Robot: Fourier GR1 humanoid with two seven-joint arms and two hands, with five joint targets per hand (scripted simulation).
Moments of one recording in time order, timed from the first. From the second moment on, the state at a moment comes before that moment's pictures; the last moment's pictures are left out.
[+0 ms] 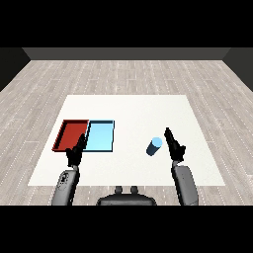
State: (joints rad) left arm 0.05 0.13 -0.02 -1.55 0.03 0.03 0.02; right arm -0.03 -0.10 0.00 -1.57 0.03 0.02 -0.02
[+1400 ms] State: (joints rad) left arm 0.04 0.04 0.03 -1.55 0.04 -0.01 -0.40; right arm 0.07 -0.05 -0.01 -1.56 -0.08 0.19 -0.33
